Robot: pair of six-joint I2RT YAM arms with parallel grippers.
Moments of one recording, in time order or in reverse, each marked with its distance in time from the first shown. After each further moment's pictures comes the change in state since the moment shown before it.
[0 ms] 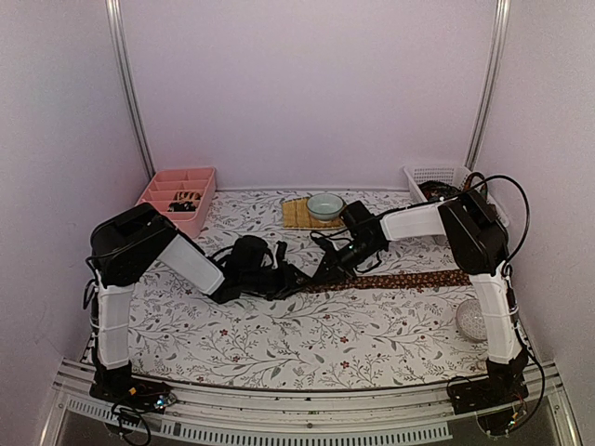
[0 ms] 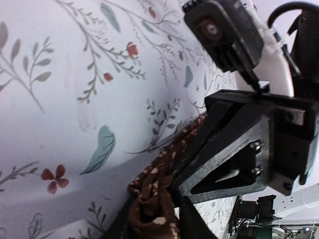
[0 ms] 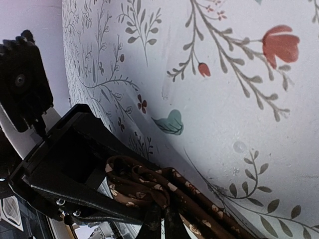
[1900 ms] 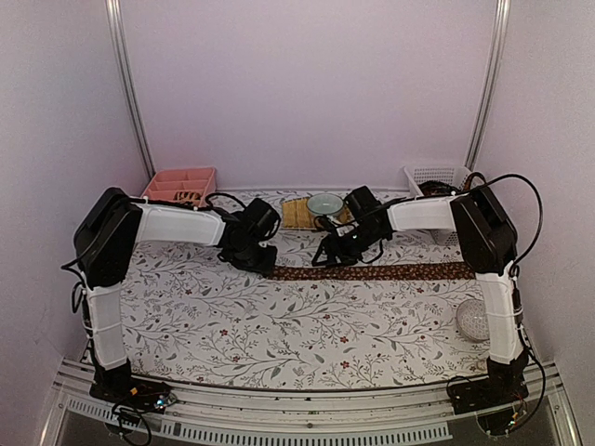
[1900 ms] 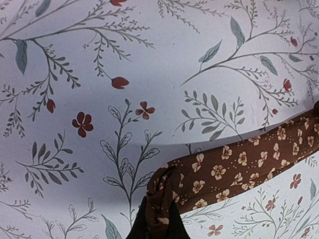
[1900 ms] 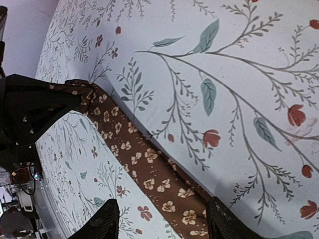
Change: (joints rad) left arm 0.050 -0.108 0.410 -1.113 -0.547 0.562; right arm -0.027 -0.060 0.026 0.024 0.234 -0.261
